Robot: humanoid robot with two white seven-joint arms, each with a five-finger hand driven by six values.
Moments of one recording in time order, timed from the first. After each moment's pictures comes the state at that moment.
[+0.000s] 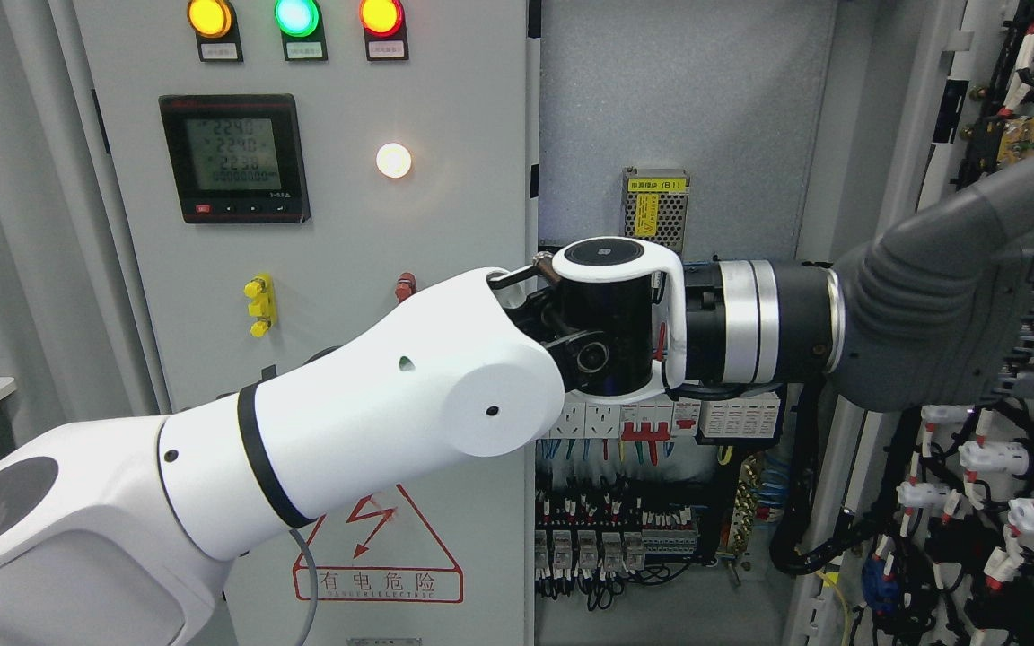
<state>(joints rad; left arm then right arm) -1.76 0.04 -1.24 -1.26 1.69 0.18 -0.47 0.00 0.00 0.15 0.00 -0.13 -0.14 0.06</state>
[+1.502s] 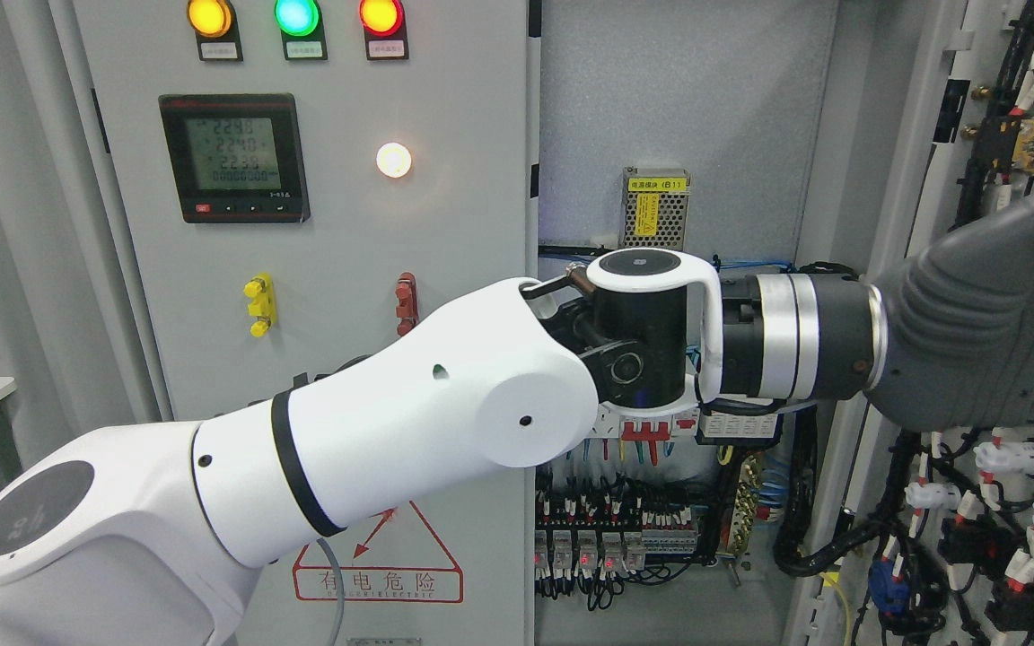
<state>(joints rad) -1.76 0.00 -1.23 -1.27 1.70 0.19 -0.48 0.00 0.00 0.15 0.00 -0.13 -0.14 0.06</state>
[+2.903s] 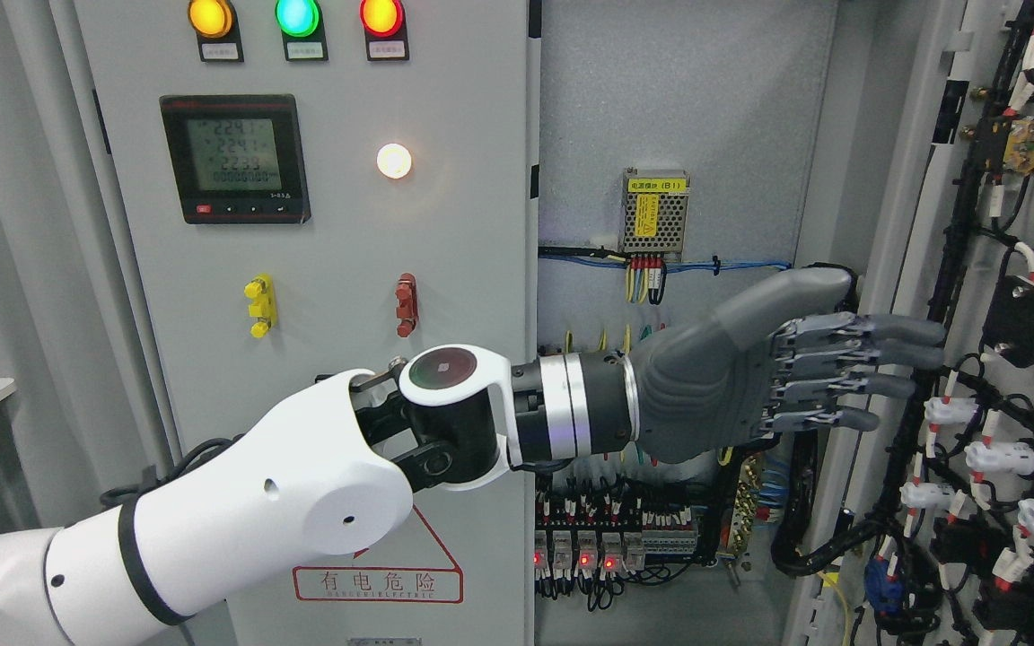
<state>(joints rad) -1.39 0.32 -1.16 -1.50 1.30 0.10 -0.37 0.00 0.00 0.14 -0.05 -0.13 -0.14 0.06</state>
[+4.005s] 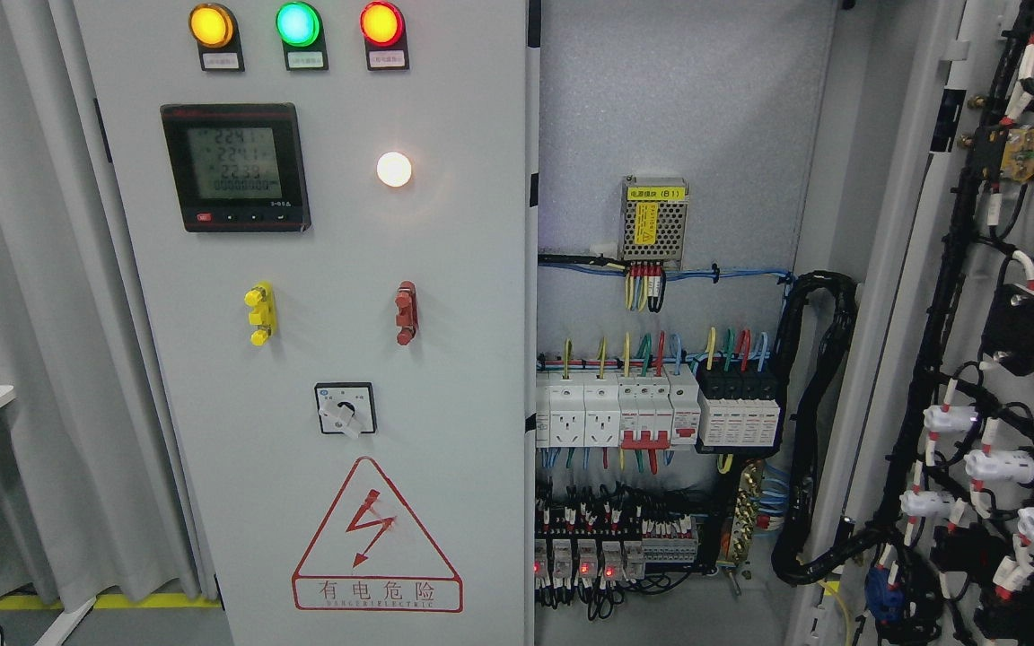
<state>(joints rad) -0.42 0.43 -0.86 -1.52 0.66 0.06 -0.38 0.00 0.00 0.13 -0.10 -0.12 -0.13 0.03</state>
